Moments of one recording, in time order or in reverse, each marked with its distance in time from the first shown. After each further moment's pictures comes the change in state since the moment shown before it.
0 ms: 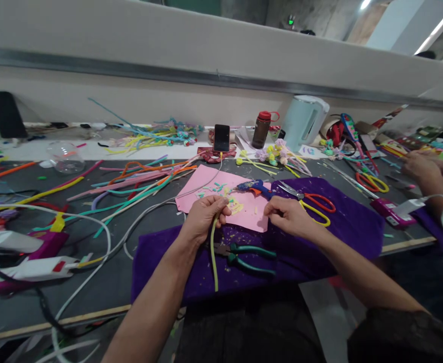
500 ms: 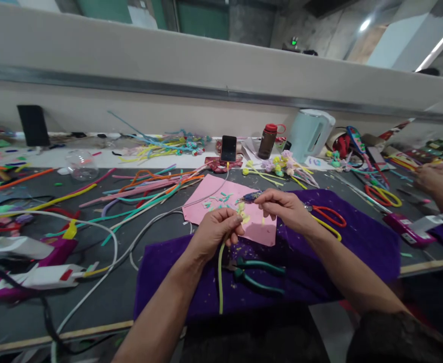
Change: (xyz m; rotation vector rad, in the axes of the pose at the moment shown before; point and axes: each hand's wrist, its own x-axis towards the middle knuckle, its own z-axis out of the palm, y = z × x) left_hand -0.012 0.005 0.004 0.039 -0.149 0.008; right_hand 0.047 -0.016 0.002 0.607 0.044 0.026
